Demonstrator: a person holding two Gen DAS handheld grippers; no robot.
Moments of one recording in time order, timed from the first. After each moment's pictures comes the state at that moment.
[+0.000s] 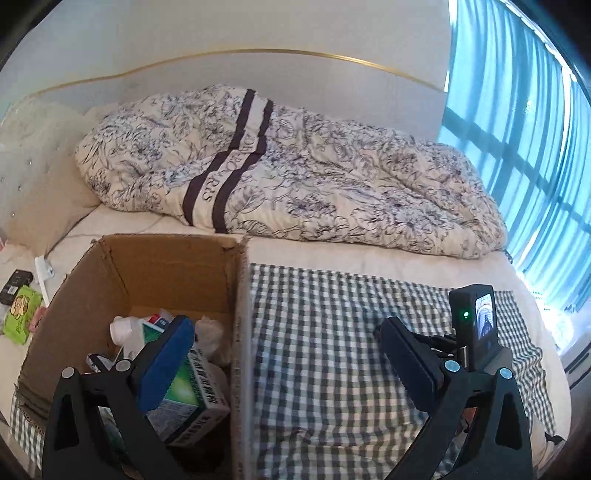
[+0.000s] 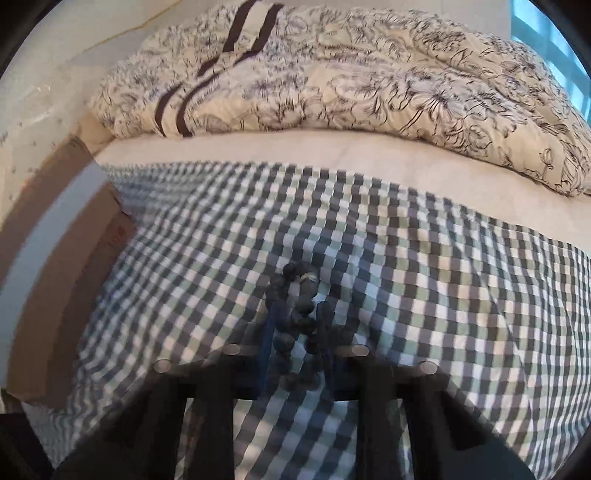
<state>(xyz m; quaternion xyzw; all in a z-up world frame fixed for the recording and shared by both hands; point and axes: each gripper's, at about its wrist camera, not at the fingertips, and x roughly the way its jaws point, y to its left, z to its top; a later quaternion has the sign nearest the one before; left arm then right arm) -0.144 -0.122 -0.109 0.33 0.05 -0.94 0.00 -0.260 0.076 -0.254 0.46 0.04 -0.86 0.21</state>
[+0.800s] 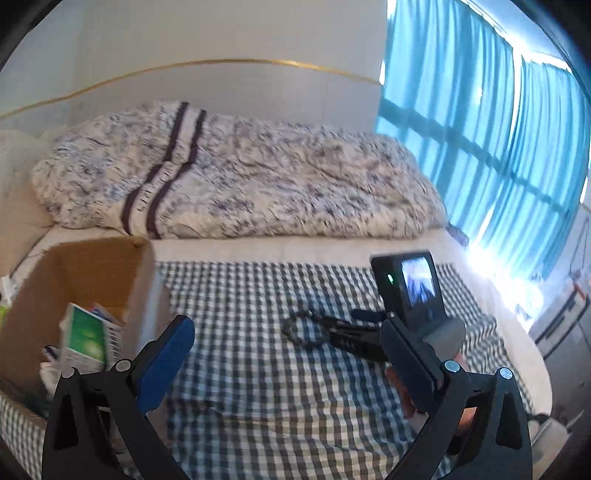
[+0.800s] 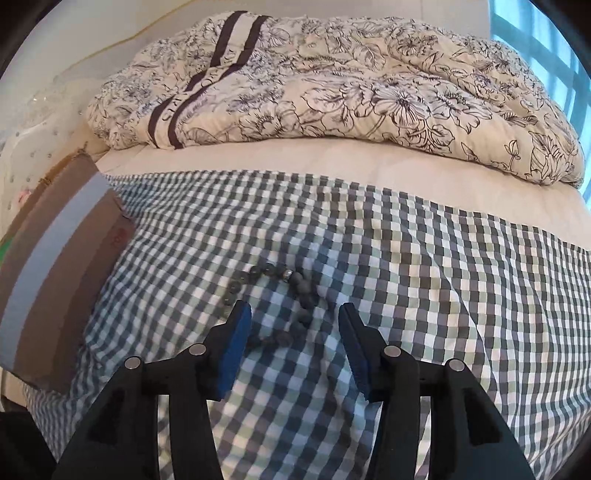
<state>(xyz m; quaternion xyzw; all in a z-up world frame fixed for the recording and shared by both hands) -0.104 -0.029 -0.108 0.32 0.03 -0.94 -0.10 -0.244 0.107 -0.243 0.45 0.04 -0.87 0.19</state>
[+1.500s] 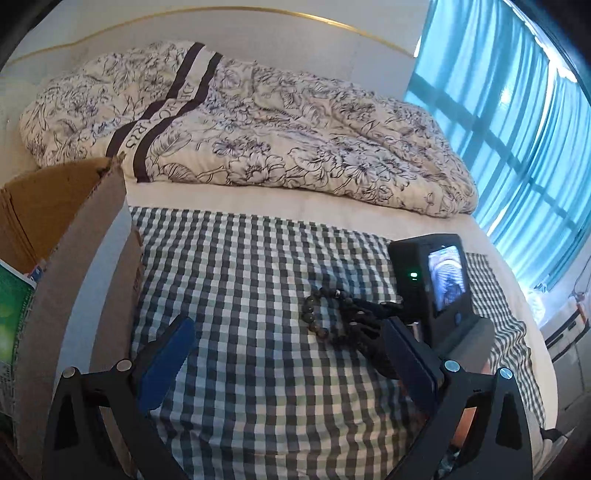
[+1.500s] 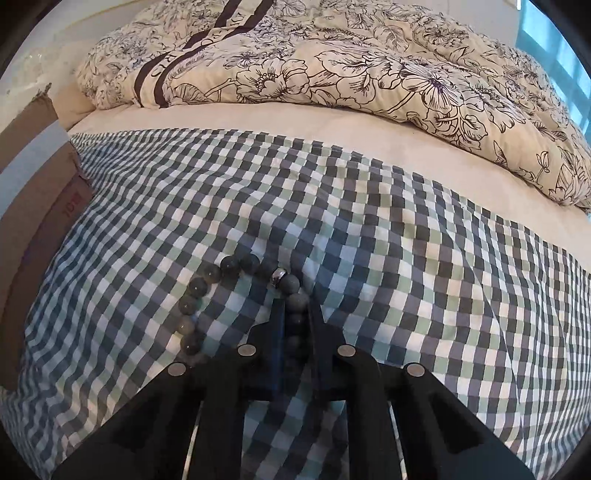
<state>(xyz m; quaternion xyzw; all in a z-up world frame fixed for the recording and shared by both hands) -0.181 -0.047 -0.195 0.38 0.08 -0.92 -0.08 -0.271 0.075 -0.292 0.47 0.10 -0.86 0.18</state>
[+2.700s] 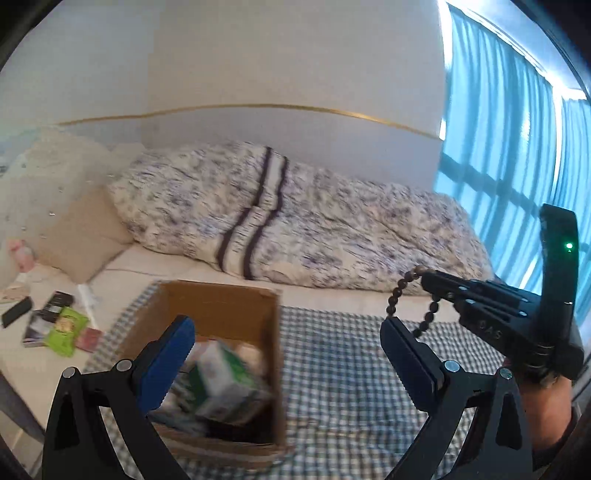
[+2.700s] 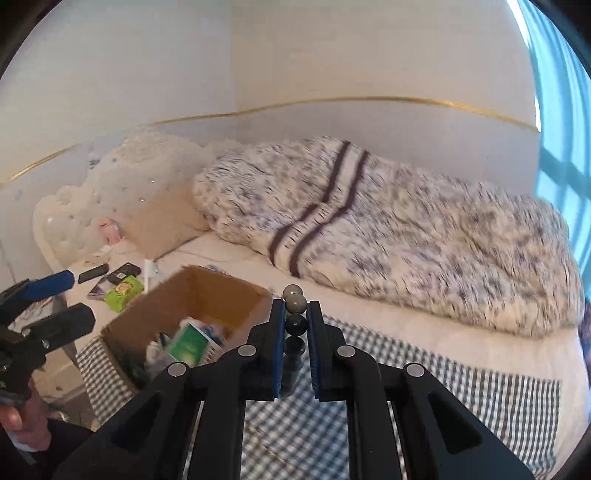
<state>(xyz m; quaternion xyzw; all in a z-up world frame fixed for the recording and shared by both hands) -0.039 -0.161 -0.012 0.24 0.06 -0.97 0.04 -0.117 0.008 -0.028 0.24 0.07 -0.92 0.32</state>
